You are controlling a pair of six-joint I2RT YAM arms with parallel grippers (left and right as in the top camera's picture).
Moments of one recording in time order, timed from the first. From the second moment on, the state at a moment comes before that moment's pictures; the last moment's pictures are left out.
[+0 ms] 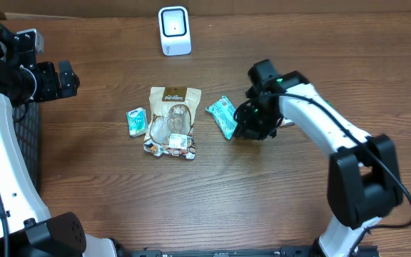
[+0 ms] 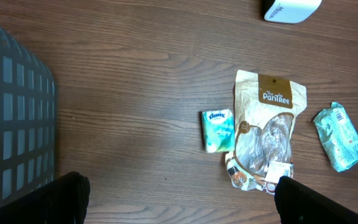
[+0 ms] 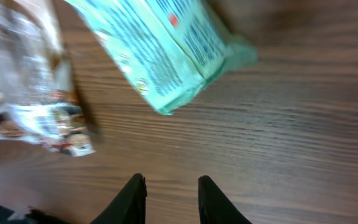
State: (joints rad) left arm 0.36 1.66 1.92 -1.38 0.25 0.13; right arm 0.35 1.88 1.42 -1.03 -0.38 0.49
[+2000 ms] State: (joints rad) left arm 0.36 1.66 1.92 -1.38 0.25 0.13; right arm 0.33 1.67 1.45 -1.01 -0.36 0.52
